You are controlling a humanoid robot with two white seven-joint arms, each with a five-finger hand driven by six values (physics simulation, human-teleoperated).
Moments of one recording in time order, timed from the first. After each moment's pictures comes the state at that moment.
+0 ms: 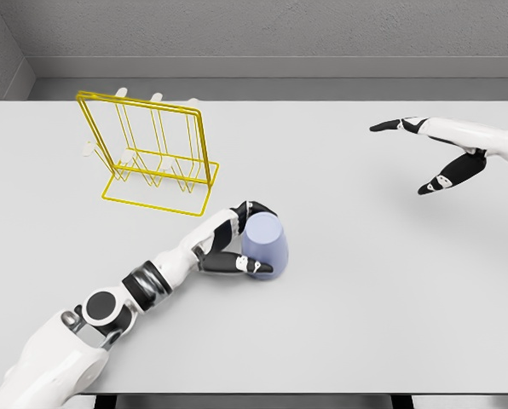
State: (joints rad) left arm -0.20 0.39 -0.66 -1.57 0.47 -0.15 -0.25; right arm -0.83 -0.96 0.92 -1.23 -0.30 -0.61 0.55
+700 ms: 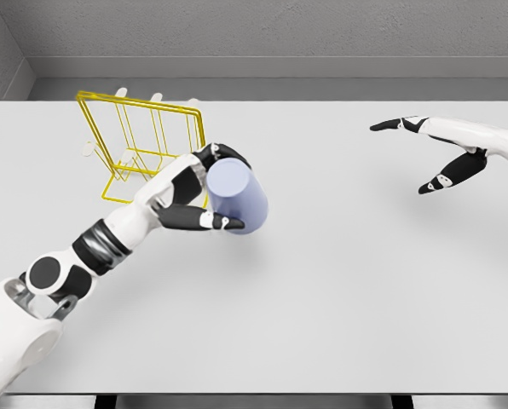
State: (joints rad) left arm -0.28 0.53 -0.58 -1.76 0.65 -0.15 -0.25; right arm -0.84 -0.96 0.92 -1.23 -0.30 -0.61 0.55
